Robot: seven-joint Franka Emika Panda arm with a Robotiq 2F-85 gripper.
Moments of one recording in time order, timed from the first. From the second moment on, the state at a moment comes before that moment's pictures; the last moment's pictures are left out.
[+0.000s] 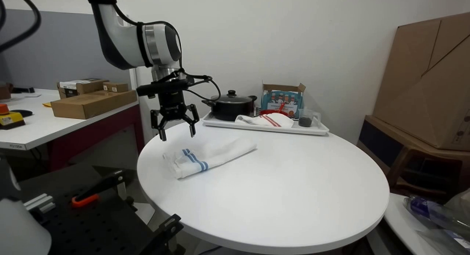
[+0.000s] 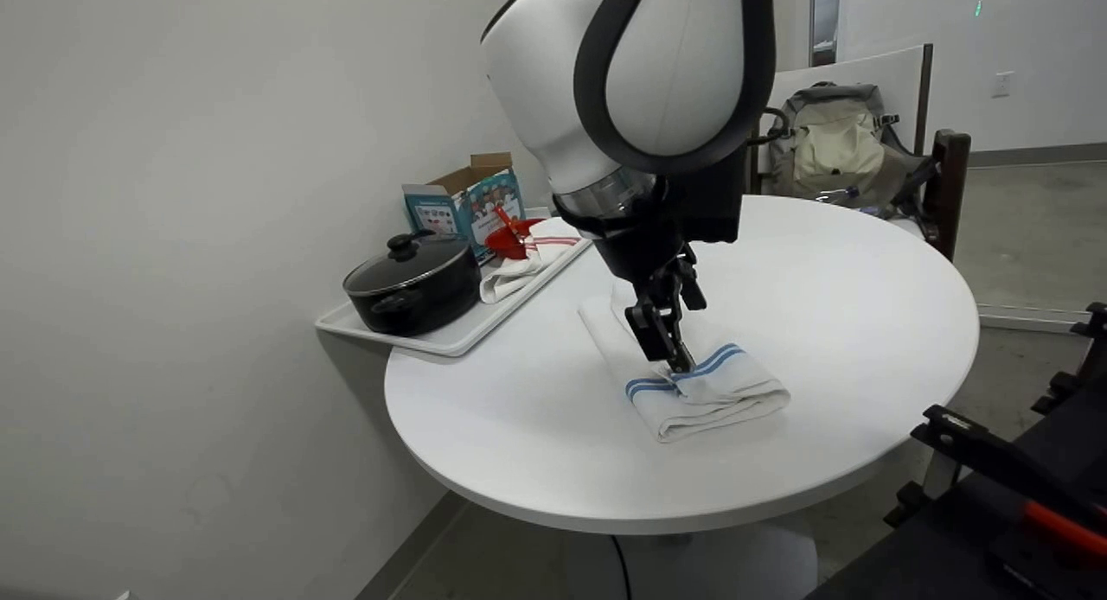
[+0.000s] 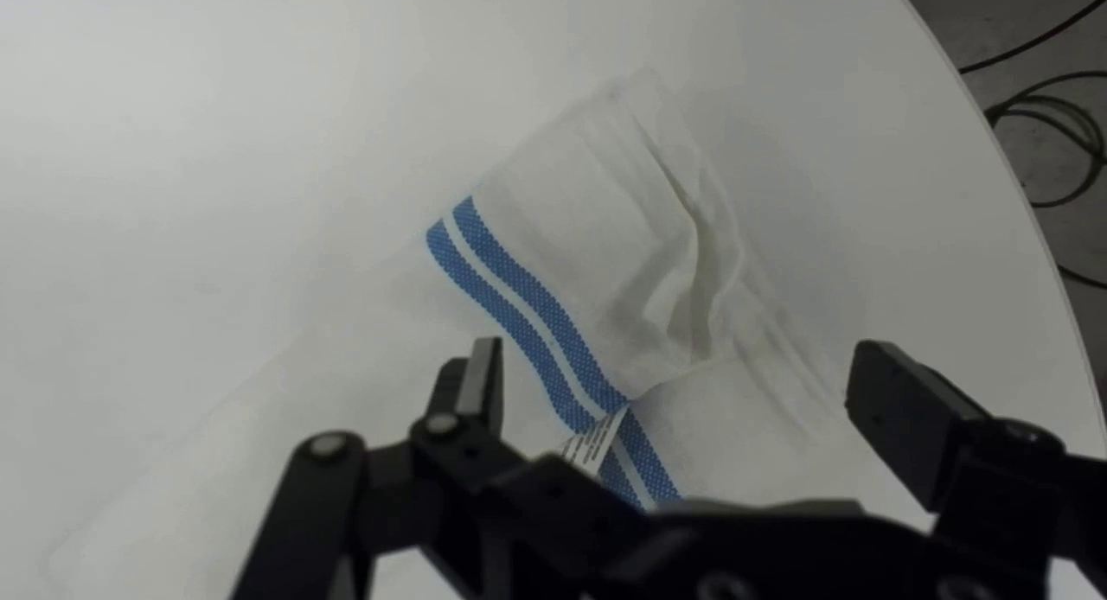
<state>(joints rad) 0.31 0.34 0.11 -2.40 -0.53 2.50 0.17</state>
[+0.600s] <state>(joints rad) 0.30 0.39 0.09 -2.38 -0.54 2.50 0.12</state>
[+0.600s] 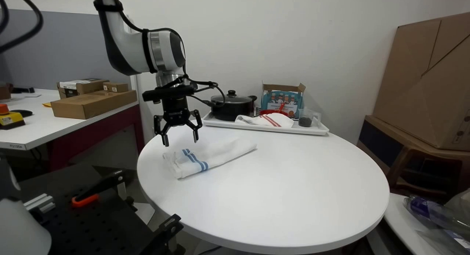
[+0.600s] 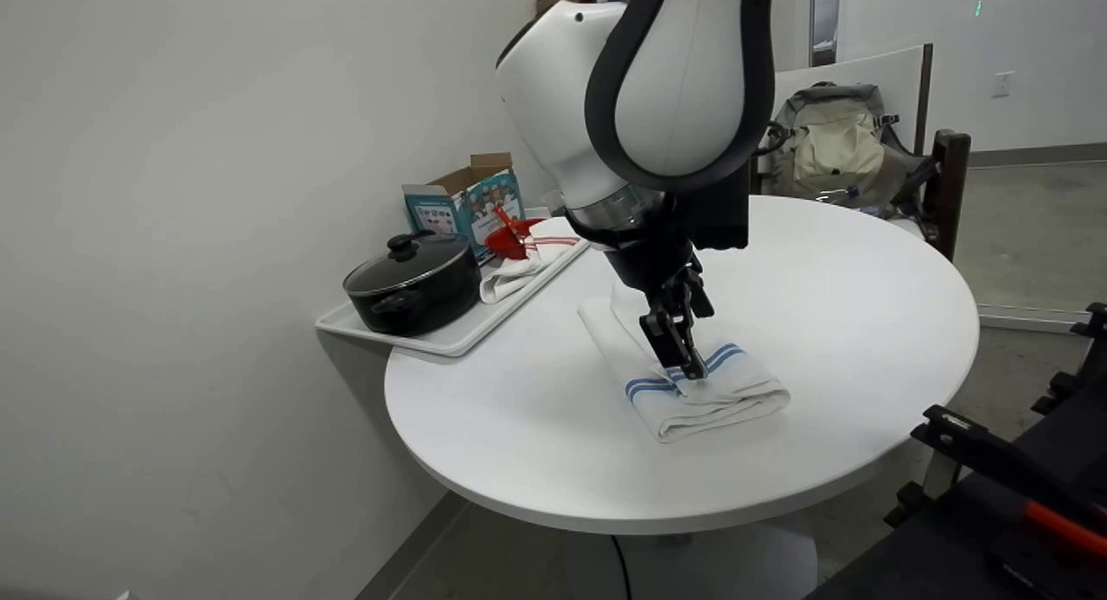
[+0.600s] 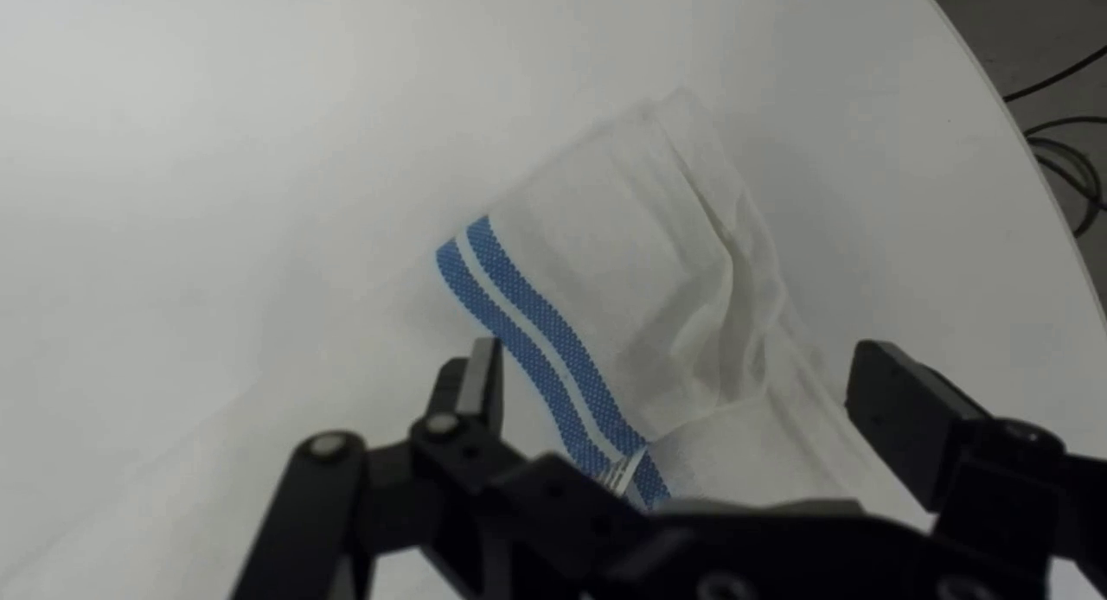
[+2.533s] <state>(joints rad) 0.34 0.63 0.09 -2.23 -0.66 2.46 -0.02</state>
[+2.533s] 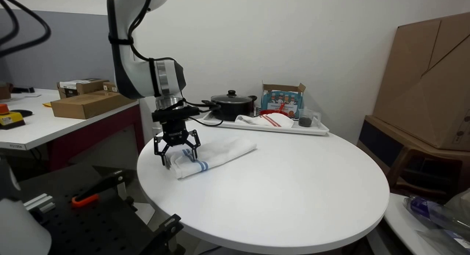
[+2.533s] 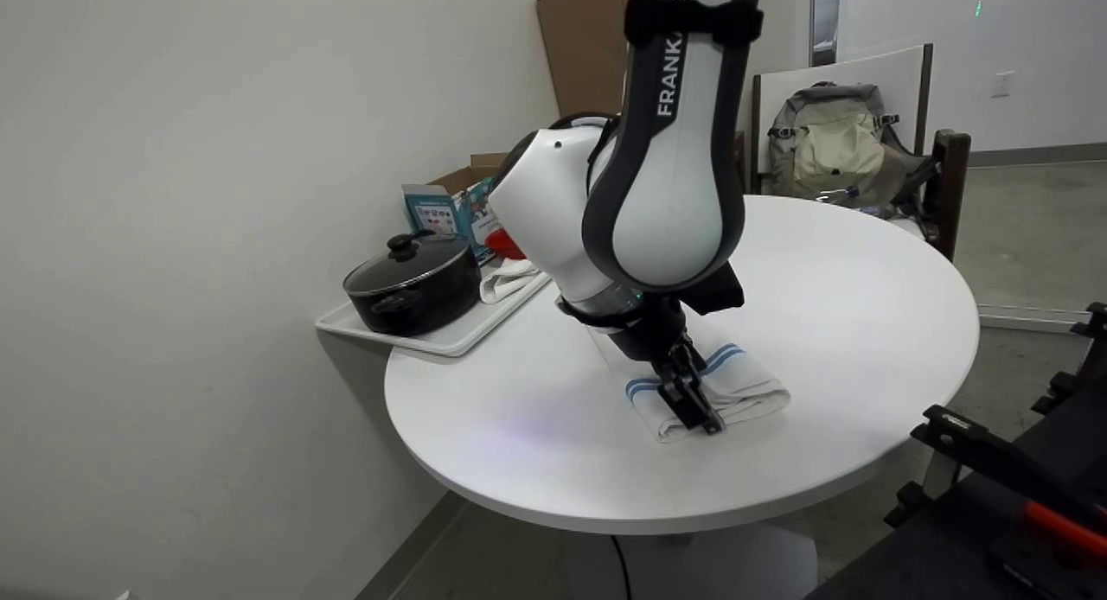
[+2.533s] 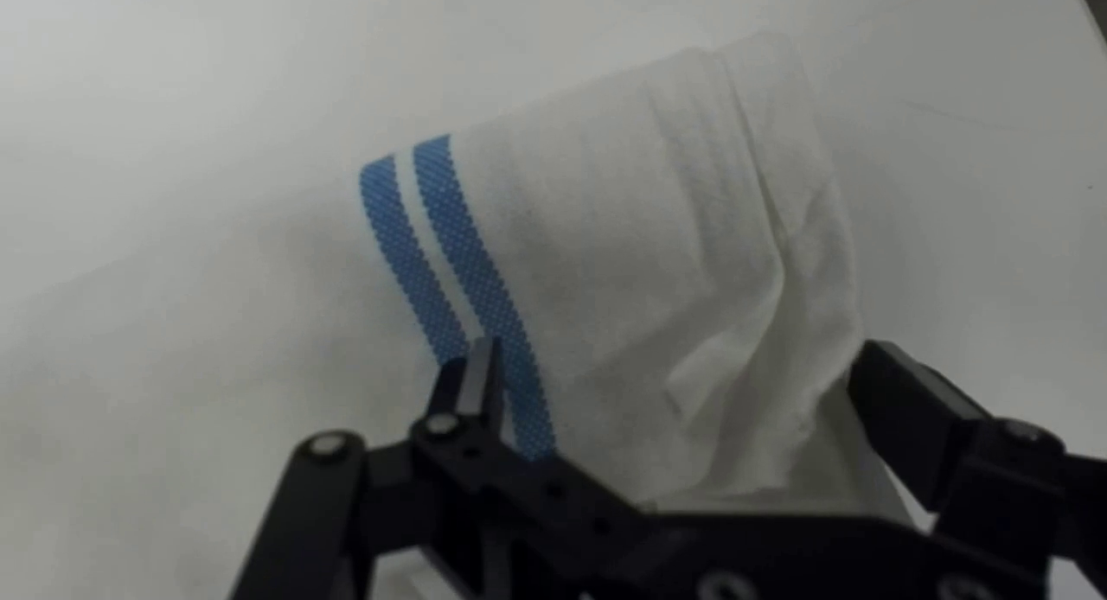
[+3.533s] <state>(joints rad) 0.35 0.62 0.13 -2.16 -0.60 2.34 0.02</state>
